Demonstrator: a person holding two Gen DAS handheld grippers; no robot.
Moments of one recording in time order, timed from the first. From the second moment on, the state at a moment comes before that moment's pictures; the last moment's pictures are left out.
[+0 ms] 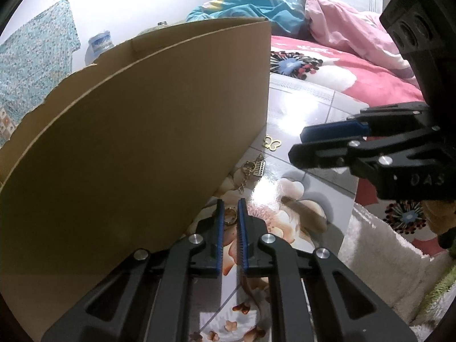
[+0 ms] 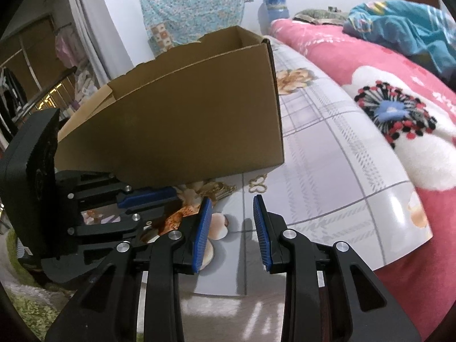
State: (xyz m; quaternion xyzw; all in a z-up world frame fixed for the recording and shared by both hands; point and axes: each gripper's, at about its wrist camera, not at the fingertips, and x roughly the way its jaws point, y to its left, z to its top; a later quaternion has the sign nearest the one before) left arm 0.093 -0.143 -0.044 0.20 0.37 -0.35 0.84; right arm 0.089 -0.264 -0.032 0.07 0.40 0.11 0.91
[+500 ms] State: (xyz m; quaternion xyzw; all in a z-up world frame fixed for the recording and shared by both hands) left arm 0.087 -0.133 -0.038 0.19 0.36 -0.35 0.84; right arm 0.101 -0.259 -0.030 0.02 0.40 0.10 0.91
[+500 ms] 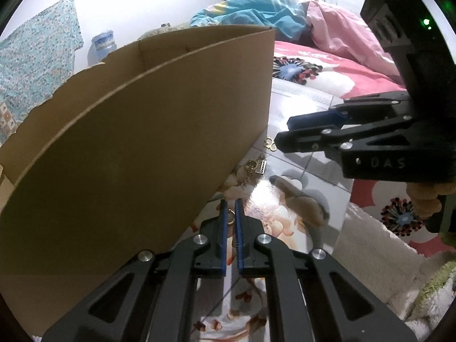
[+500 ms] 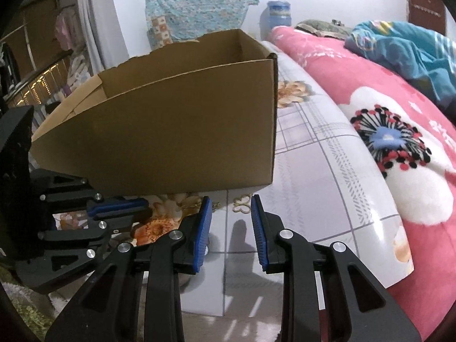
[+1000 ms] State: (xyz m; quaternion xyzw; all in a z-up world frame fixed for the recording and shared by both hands) left arm 0.085 -0.122 -0.034 0.19 0.37 -0.33 0.85; right arm 0.099 -0.260 -0.030 0.03 0.40 0.10 0.91
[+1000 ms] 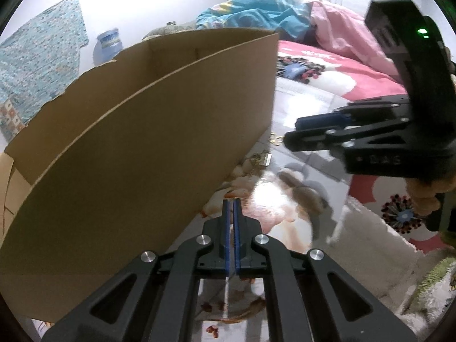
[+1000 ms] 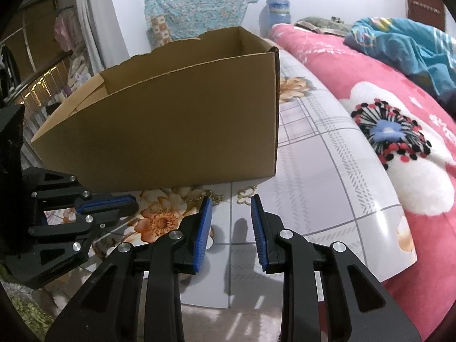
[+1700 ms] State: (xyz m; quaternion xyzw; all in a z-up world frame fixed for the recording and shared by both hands) left arm 0.089 -0.140 -0.039 0.19 0.38 -0.35 0.83; right arm 0.097 -0.266 -0.033 0.05 0.40 0.10 0.91
